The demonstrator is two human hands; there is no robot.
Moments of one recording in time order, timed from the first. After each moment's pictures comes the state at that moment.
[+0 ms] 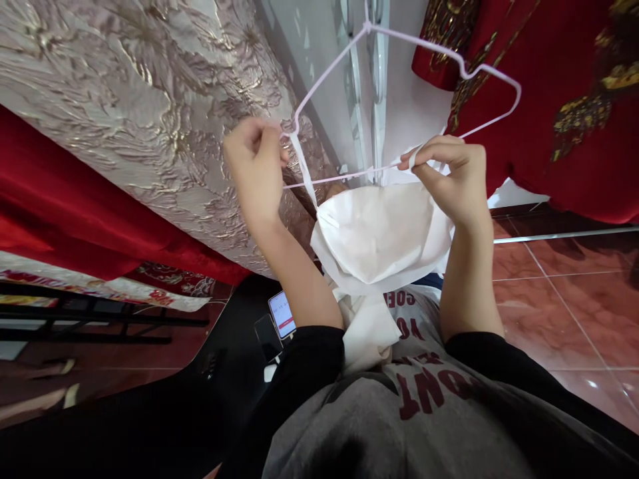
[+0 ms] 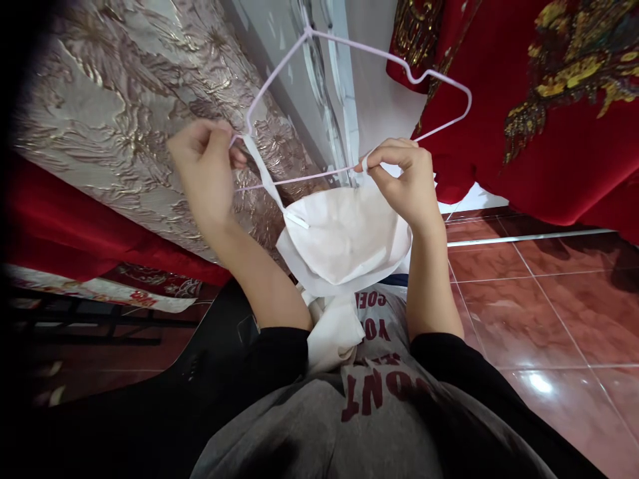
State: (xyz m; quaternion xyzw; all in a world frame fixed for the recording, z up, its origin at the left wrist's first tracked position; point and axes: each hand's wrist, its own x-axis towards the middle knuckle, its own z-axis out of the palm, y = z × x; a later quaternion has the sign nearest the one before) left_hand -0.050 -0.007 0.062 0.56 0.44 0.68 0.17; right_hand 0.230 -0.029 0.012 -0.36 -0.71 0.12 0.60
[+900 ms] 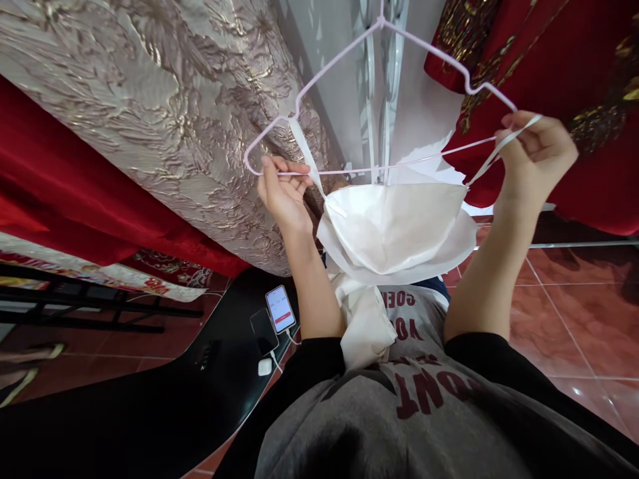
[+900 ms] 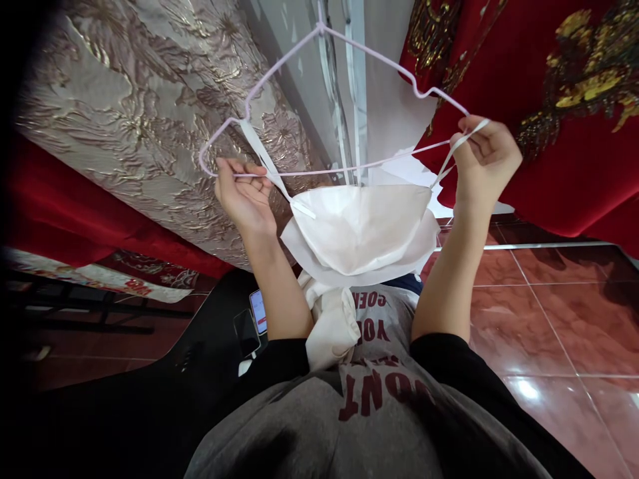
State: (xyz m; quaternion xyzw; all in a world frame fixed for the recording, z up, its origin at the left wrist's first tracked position) left_hand -0.032 -0.018 0.006 0.37 0.36 0.80 0.33; right_hand 0.311 0.035 -0.023 -0.34 -0.48 0.06 0.81
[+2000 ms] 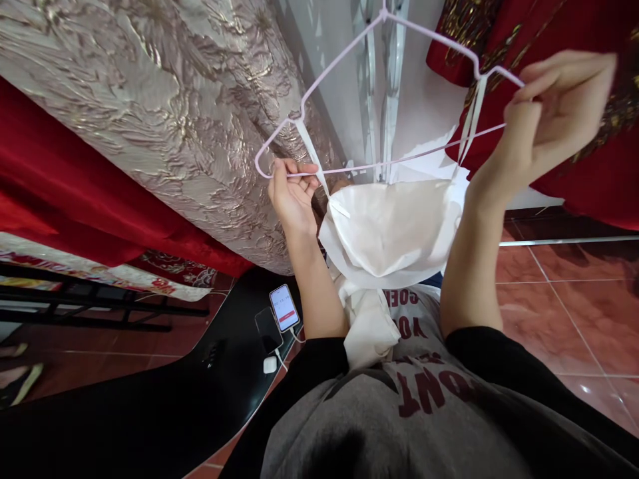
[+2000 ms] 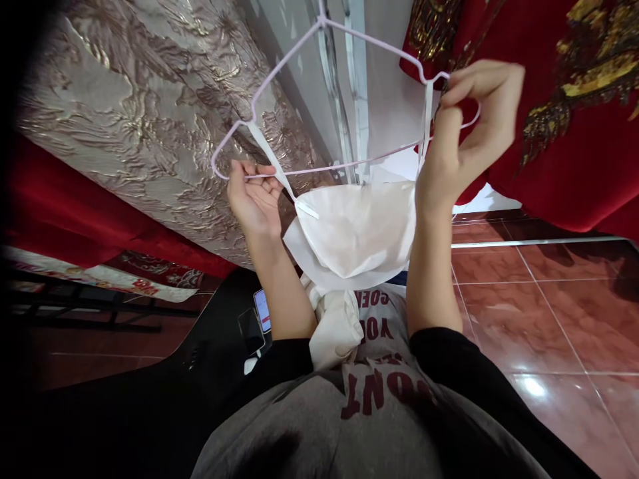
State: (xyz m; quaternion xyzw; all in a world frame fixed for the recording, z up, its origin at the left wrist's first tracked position) left_hand -0.032 -0.019 -0.004 0.40 0.39 0.75 0.34; right_hand 0.224 -0.003 0.035 -0.23 -0.50 -0.13 0.83
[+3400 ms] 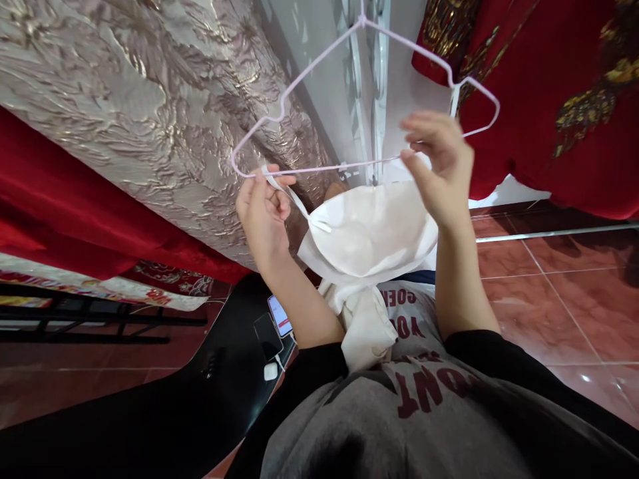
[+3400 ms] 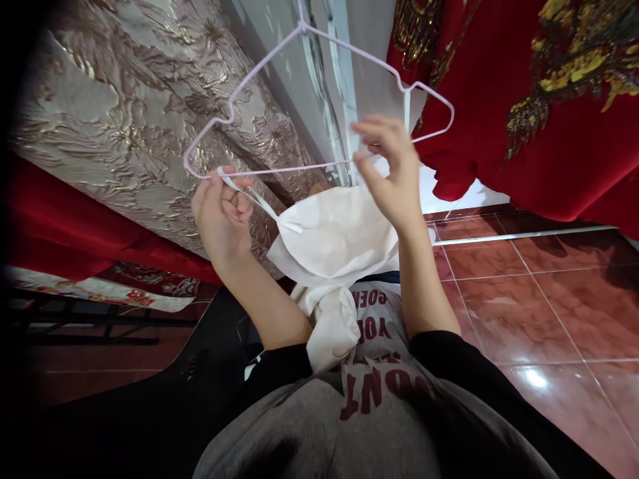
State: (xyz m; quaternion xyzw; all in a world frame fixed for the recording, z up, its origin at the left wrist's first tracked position) left_hand -0.062 -0.047 0.001 0.45 0.37 0.75 0.32; right_hand 0.219 -0.015 -0.004 -0.38 -0.70 0.08 0.60
